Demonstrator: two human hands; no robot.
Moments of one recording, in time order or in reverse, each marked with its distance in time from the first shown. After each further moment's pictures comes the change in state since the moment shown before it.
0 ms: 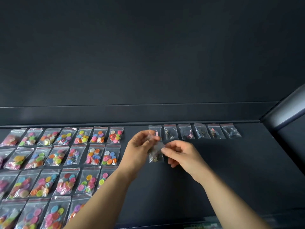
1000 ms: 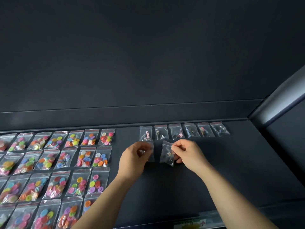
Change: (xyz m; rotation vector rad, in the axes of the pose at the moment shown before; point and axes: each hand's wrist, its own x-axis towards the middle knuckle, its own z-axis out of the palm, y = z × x) left_hand -0.004 -0.031 0.008 0.763 0.162 0.173; right_hand 0.008 0.027 -0.042 -0.209 0.187 0.027
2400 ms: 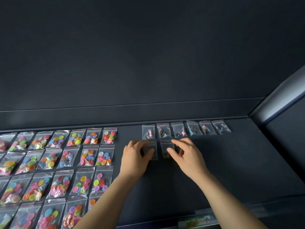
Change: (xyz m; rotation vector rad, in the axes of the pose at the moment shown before) left_hand 0.004 -0.016 -0.002 0.212 -0.008 0.076; right_hand -0.011 0.014 0.018 -0.493 0.213 -0.343
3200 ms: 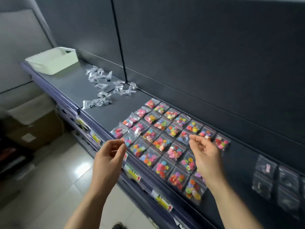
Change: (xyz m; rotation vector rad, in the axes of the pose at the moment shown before) left_hand -0.222 -0.117 -0.214 -0.485 0.949 -0.553; right_hand -0.033 -0.237 0.105 0.676 -0.448 -0.140
